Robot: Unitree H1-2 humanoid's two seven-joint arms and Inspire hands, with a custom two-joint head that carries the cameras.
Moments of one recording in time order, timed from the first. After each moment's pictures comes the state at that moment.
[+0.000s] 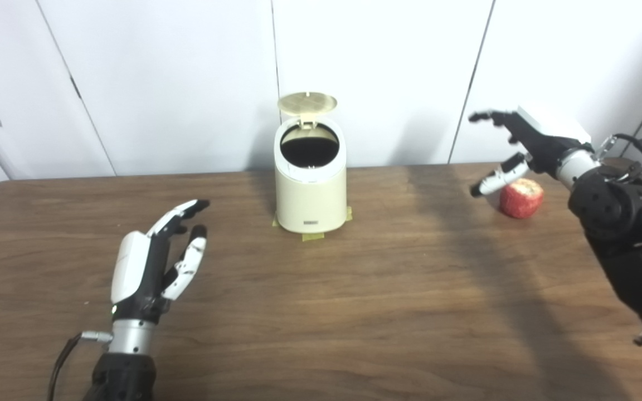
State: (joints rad) left arm -0.07 0.25 -0.05 -0.04 0.48 -0.16 0.17; right arm -0.56 -0.64 0.18 0.07 -0.78 0.32 0.43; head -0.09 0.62
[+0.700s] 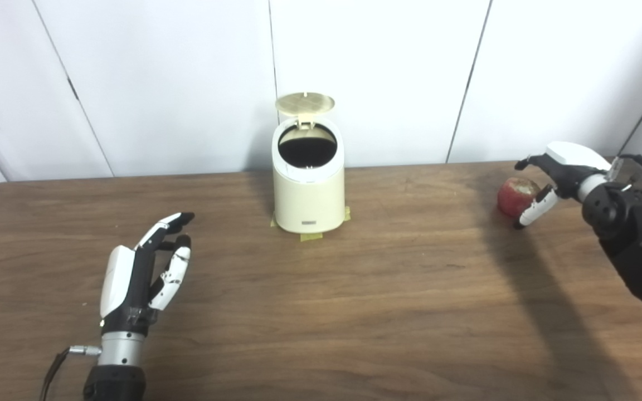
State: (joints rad) left arm -0.07 0.23 -0.02 -0.04 0.46 -0.16 0.15; right arm -0.60 -0.67 0.24 0.37 -0.80 0.30 0.38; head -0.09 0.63
